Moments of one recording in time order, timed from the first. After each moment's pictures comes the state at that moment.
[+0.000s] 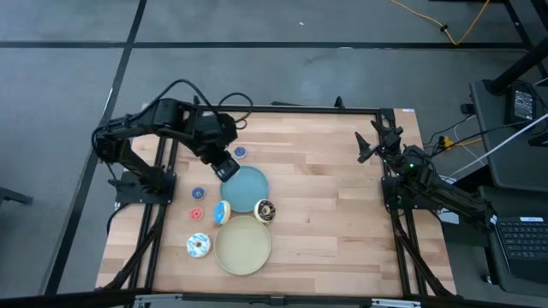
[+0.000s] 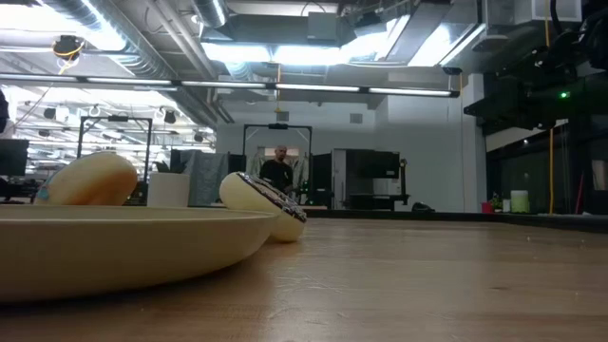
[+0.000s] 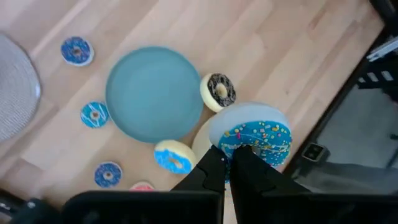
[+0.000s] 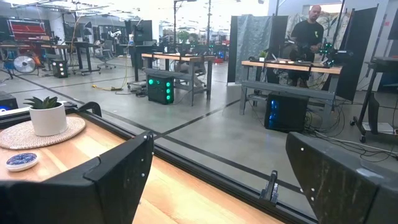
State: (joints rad) left arm -0.01 1.54 1.98 -1.57 0.04 -0.79; right arm -0.51 0.00 0.01 0.08 0.41 -0.06
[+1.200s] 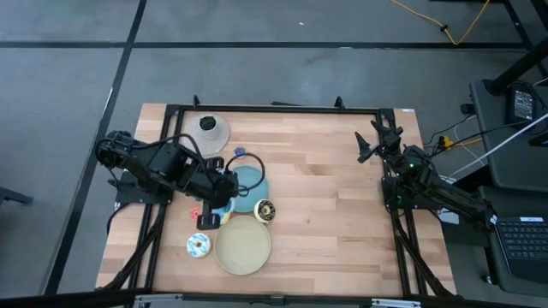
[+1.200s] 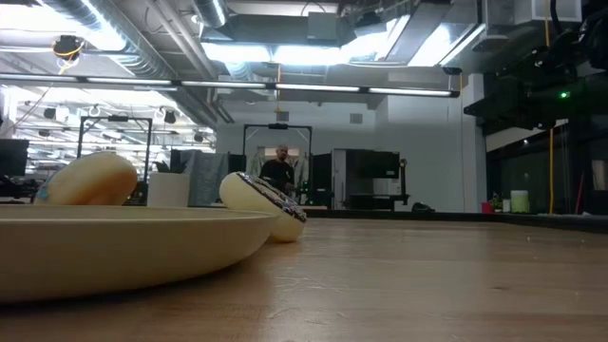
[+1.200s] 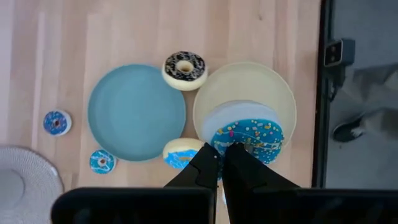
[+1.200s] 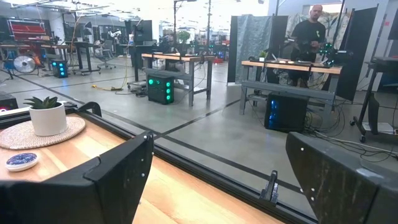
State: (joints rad) left arm -0.40 1.61 2.00 -1.57 -0.14 -0.45; right arm -0.51 0.00 0.01 0.08 0.41 -0.06
